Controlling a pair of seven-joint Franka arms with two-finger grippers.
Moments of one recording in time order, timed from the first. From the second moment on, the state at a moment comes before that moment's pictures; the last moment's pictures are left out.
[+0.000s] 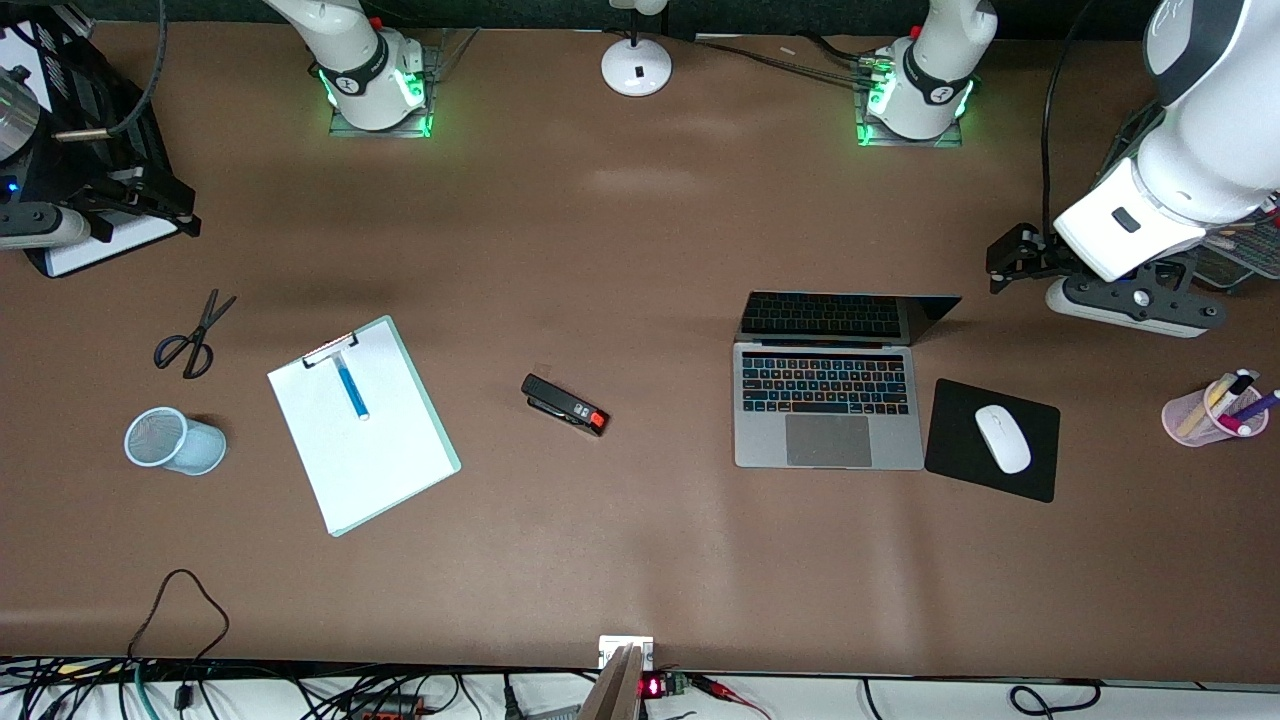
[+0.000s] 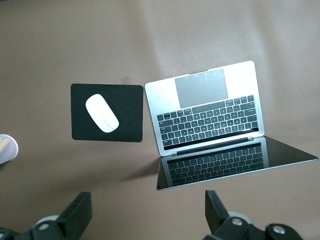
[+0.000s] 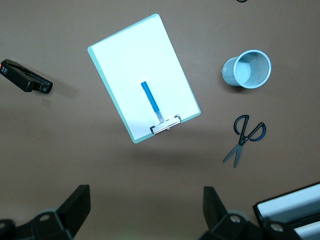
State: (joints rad) left arm -0.01 0.10 -0.16 -1.57 0.04 1.66 0.03; right arm 0.01 -0.06 0.02 -1.69 0.00 1.62 -0.05
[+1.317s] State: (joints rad) left arm 0.00 0.11 -0.16 -1.56 0.04 1.52 0.03; right arm 0.02 0.27 0.02 -1.83 0.01 2.11 -0.35
